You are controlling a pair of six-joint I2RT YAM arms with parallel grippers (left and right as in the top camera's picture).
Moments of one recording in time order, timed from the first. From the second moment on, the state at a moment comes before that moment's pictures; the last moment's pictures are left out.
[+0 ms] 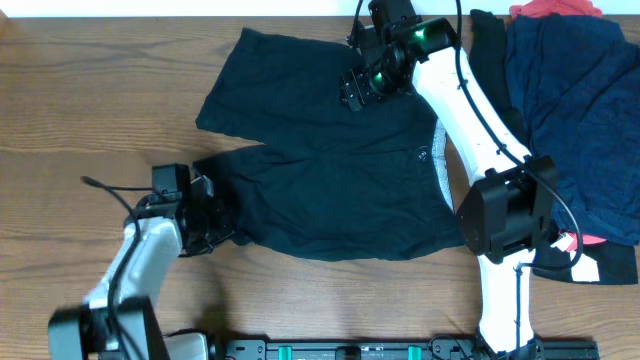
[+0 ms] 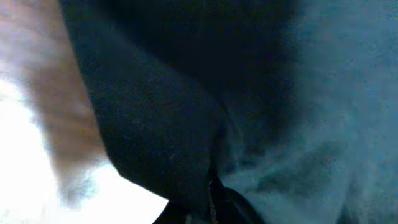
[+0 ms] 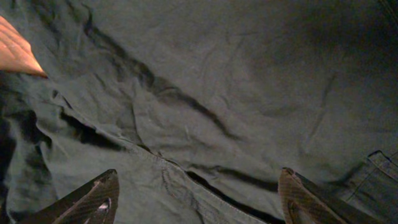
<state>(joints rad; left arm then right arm) 0.12 1.39 0.61 -0.58 0.34 -0.33 0.38 2.24 2.16 -1.13 -0.24 0.04</state>
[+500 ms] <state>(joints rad) 0.12 0.91 0.63 -1.03 0.33 -0.38 0.38 2.24 2.16 -1.26 -0.24 0.01</state>
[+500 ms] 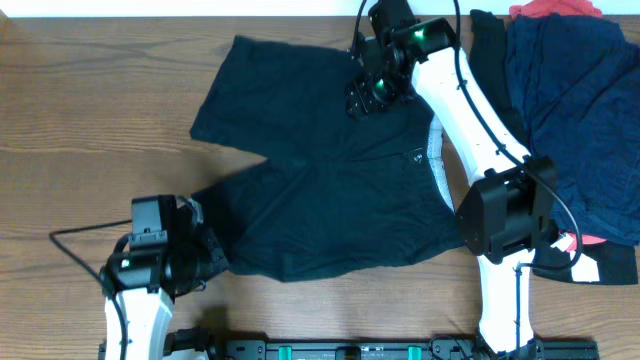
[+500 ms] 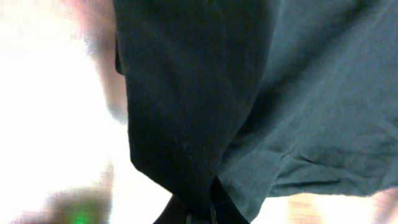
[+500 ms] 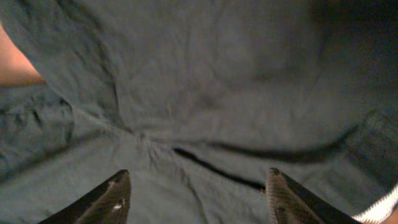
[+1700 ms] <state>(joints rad) 0.12 1.17 0.64 -0.56 0.20 -0.46 0.50 2.24 1.85 -1.12 -0.30 -0.02</state>
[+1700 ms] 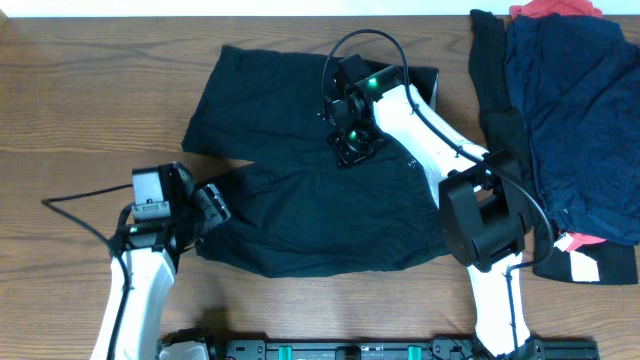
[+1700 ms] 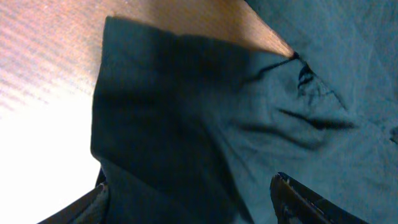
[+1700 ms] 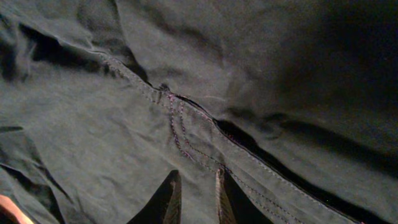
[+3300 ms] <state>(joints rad) 0.11 1.07 0.72 -1.26 0.26 -0.49 0.48 2.24 1.85 -1.05 -0.30 -0.03</state>
